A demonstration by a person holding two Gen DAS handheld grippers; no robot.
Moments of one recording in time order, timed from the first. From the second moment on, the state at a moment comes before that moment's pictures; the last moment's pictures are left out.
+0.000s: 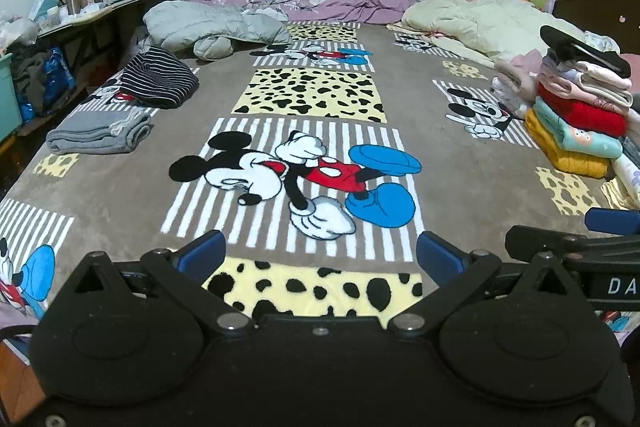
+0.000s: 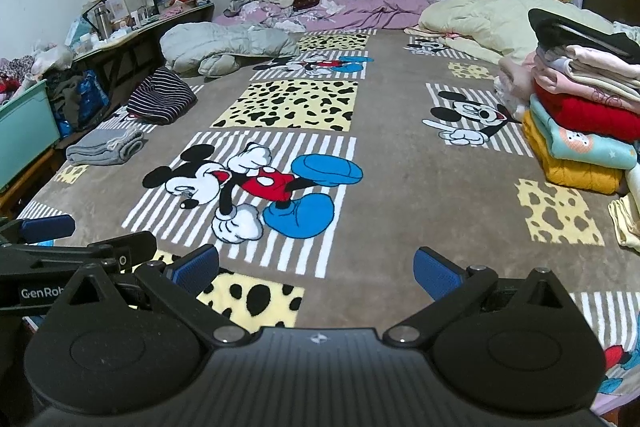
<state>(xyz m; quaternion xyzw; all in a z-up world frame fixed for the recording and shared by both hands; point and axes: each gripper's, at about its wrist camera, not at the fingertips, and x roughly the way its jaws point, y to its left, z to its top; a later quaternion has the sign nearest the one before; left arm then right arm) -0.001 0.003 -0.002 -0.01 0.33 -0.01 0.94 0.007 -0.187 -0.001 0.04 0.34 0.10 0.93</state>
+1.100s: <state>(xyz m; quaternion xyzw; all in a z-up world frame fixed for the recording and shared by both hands) -0.003 -0.006 -0.006 0.00 0.33 -0.01 0.94 0.004 -0.193 -0.003 0.04 0.34 0.10 0.93</state>
